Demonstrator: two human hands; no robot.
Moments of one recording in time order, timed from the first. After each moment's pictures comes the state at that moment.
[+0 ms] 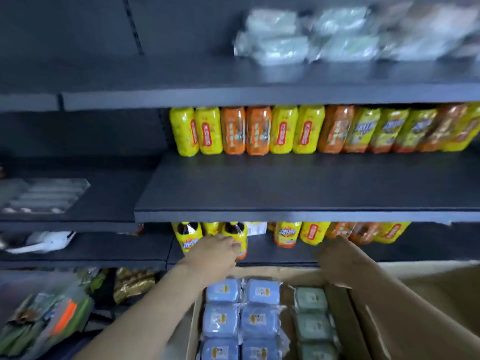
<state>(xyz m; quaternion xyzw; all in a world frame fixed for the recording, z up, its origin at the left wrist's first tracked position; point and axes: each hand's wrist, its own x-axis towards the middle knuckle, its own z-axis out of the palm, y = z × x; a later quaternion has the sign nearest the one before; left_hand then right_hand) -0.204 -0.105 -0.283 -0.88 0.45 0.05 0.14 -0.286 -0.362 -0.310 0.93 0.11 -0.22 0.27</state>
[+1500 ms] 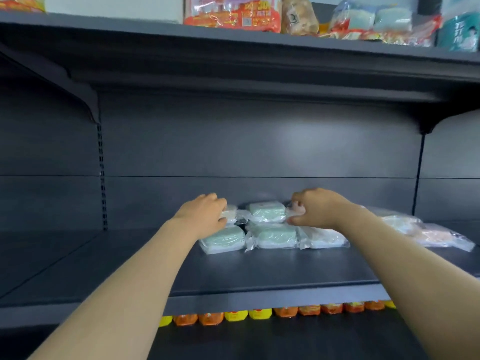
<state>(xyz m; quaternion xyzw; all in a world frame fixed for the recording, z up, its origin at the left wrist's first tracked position) -0.071 -0.259 0.078 -0.92 0.34 -0.20 -0.01 -0.175 -0.489 0.099 0.98 -0.08 0.18 0.09</state>
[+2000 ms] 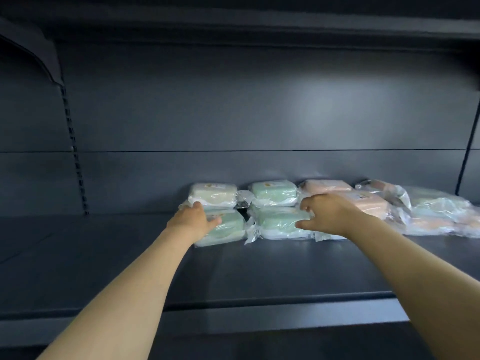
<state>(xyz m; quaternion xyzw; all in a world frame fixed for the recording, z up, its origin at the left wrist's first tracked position) 0.045 -0.309 -0.003 -0.98 0.15 -0.05 -0.13 -0.077 -0.565 0.023 0.98 -0.11 0.12 0.05</state>
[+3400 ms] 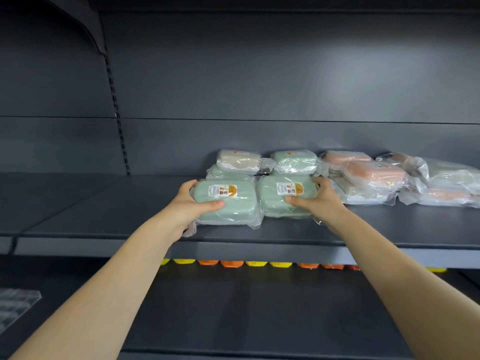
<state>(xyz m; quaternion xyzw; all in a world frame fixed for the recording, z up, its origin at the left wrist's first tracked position) -0.031 -0.227 -0.031 -0.74 0.07 0.09 -0.66 -0.093 -0.502 -0.036 0.83 -0.17 0.20 -0.49</state>
